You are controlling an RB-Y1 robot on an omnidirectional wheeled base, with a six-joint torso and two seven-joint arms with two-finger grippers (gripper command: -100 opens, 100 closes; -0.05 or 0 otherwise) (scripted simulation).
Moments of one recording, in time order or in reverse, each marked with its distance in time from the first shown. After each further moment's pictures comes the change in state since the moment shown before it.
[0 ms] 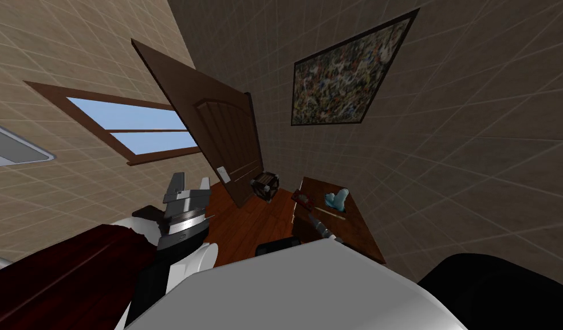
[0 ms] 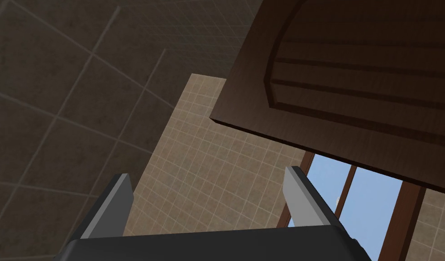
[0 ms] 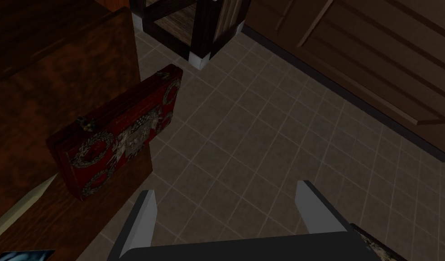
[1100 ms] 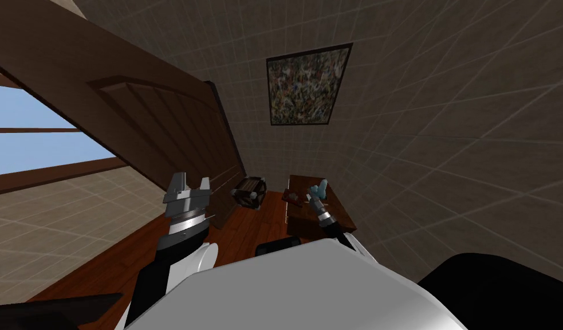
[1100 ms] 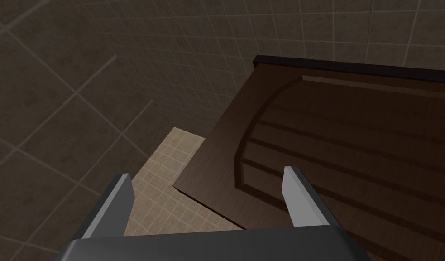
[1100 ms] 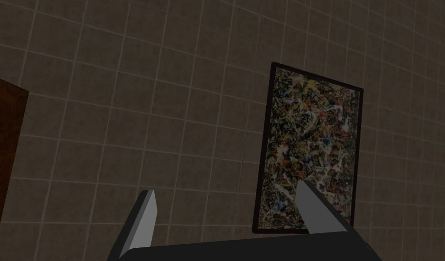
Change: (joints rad) left arm 0.000 0.000 0.000 0.000 0.000 0.000 0.000; right arm -0.055 0.151 -0.094 -0.335 -0.116 -0.074 -0.138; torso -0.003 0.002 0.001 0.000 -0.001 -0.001
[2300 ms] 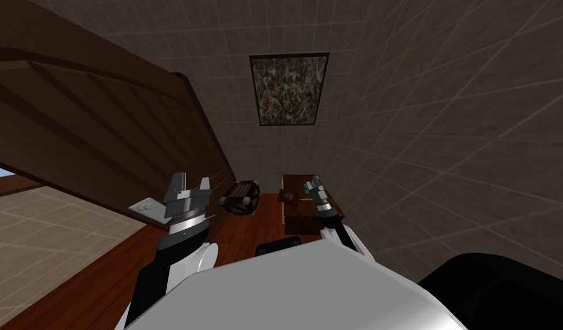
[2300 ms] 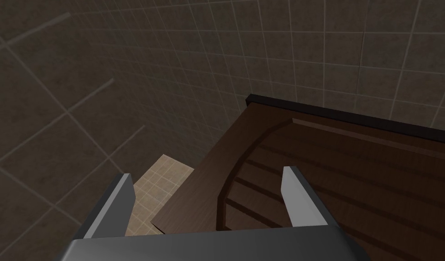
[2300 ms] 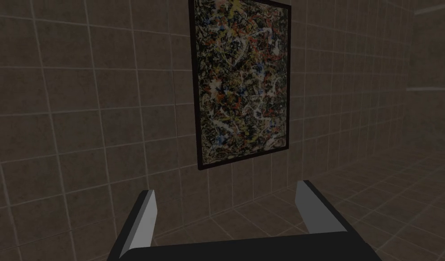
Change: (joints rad) left arm 0.000 0.000 0.000 0.000 0.000 0.000 0.000; right arm -0.036 0.130 -0.035 -0.181 -0.049 -0.048 -0.061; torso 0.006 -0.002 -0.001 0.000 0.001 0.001
